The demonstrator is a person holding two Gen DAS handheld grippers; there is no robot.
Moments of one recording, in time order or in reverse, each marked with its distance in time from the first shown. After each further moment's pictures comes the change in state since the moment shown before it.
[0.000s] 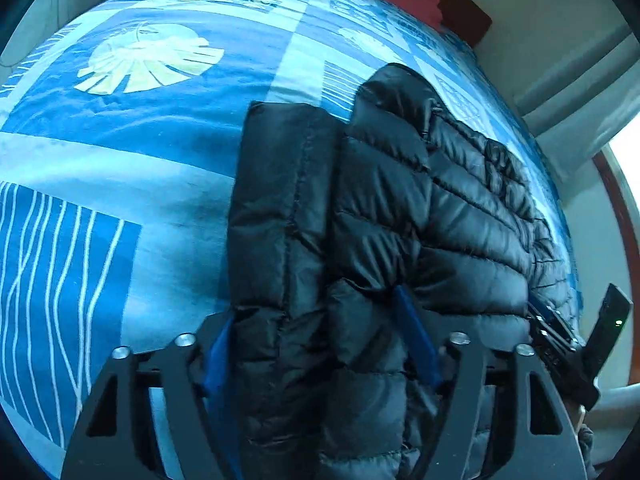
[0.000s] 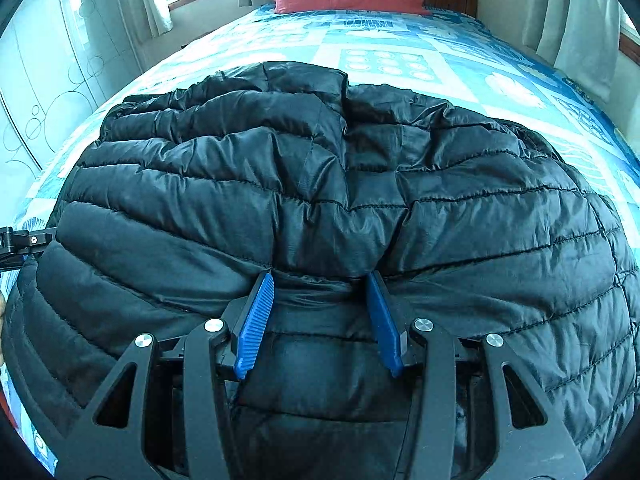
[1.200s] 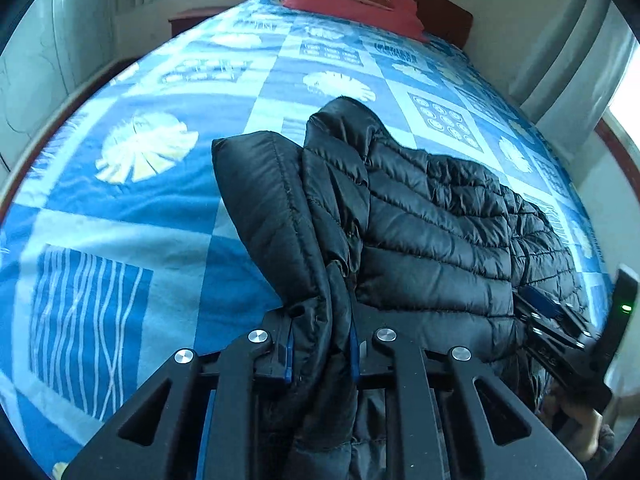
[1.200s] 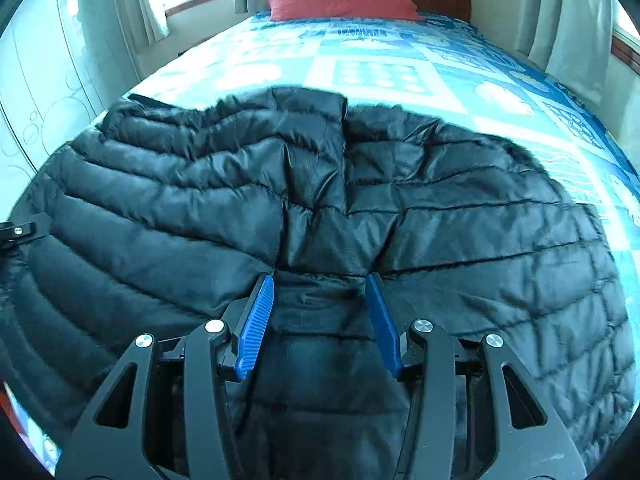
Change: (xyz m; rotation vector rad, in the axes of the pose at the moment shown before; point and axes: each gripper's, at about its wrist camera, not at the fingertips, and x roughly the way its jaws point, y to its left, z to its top) left arm -0.043 -0.083 -0.008 0.161 -0.136 0.194; right arm -0.038 -0.008 0.012 0.023 -0.039 -0.012
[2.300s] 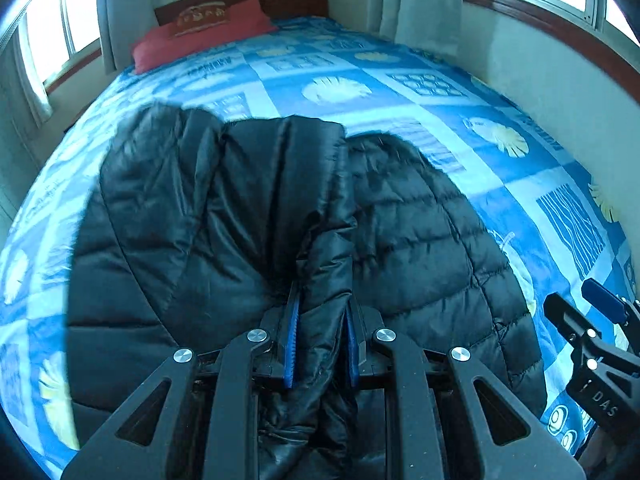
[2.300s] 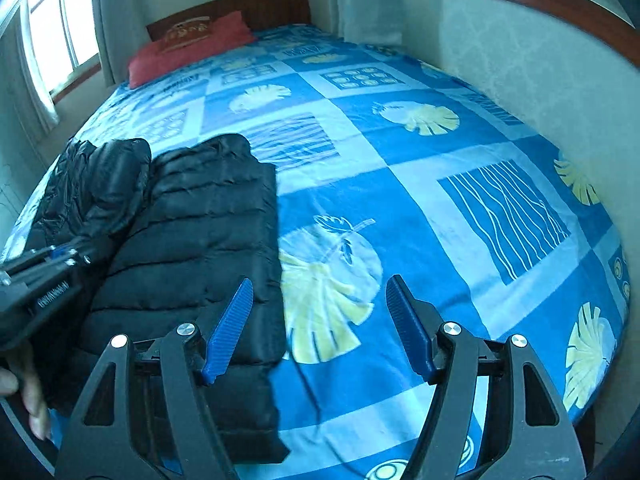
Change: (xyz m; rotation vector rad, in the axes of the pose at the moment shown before) left arm 0.064 -0.344 -0.062 0.411 -0.028 -0.047; right arm -0.107 -0.265 -0.084 0.347 -0.055 -0.260
